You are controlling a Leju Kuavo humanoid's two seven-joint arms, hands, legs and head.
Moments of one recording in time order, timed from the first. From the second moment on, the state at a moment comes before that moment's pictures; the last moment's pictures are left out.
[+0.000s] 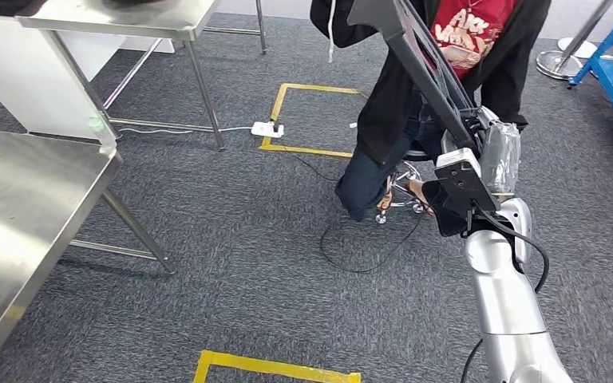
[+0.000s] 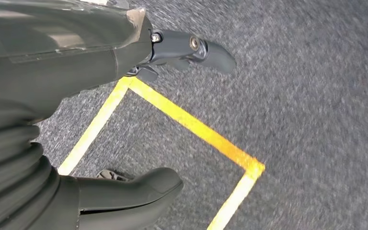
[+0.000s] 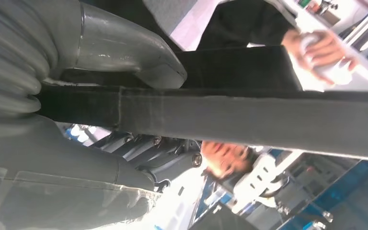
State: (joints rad) left arm -0.12 -0.06 0.60 -0.27 -0.17 0.12 -0.47; right arm -0.38 -0.15 0.02 -1.57 0.52 -0.37 -0.27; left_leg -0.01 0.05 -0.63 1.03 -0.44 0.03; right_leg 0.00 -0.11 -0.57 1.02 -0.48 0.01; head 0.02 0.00
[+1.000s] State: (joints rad) left arm -0.07 -0.08 0.63 -0.22 -0.21 0.23 -0.17; right arm -0.35 -0.24 -0.02 -1.56 0.48 -0.42 -0.29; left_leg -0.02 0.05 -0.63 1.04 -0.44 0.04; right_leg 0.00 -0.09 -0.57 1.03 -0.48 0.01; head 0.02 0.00
